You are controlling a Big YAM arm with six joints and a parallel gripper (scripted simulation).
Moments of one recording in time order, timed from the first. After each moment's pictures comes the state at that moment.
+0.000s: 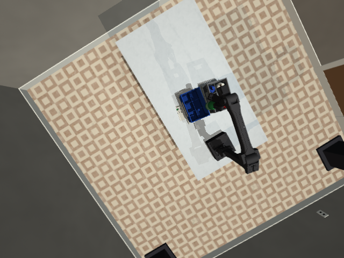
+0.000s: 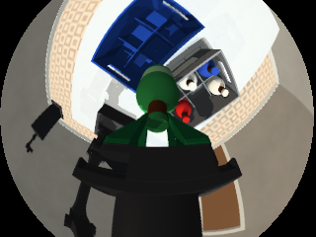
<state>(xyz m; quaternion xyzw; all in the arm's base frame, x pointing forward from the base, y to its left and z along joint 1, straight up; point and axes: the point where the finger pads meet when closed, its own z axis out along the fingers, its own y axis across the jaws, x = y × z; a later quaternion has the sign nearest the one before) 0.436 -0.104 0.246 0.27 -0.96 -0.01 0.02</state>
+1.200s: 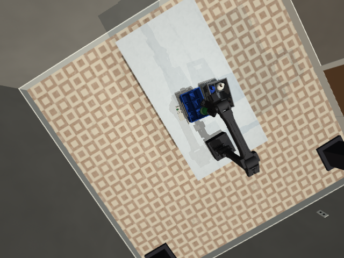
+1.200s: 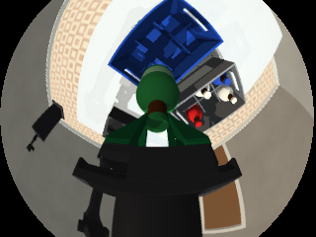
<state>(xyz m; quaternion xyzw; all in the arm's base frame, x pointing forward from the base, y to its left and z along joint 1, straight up) 0.426 -0.040 0.246 0.27 -0.96 -0.01 0.03</state>
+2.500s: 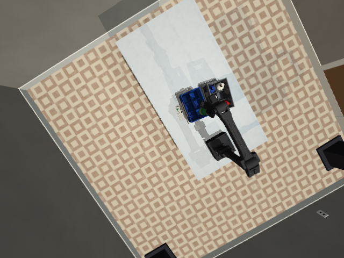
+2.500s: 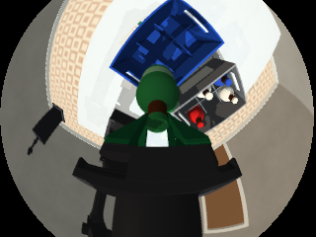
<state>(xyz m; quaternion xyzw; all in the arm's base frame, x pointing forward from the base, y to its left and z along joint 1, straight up) 0.425 -0.030 0.244 0.27 -0.96 -0.01 0.02</state>
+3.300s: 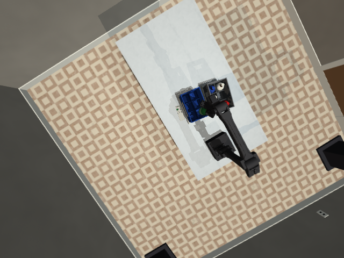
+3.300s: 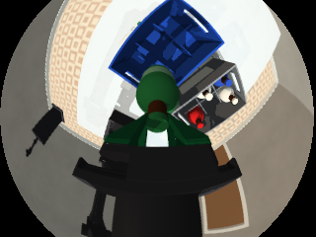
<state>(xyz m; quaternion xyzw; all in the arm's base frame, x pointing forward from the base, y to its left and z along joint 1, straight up) 0.426 -0.032 0.240 0.27 -0.96 0.00 0.02</state>
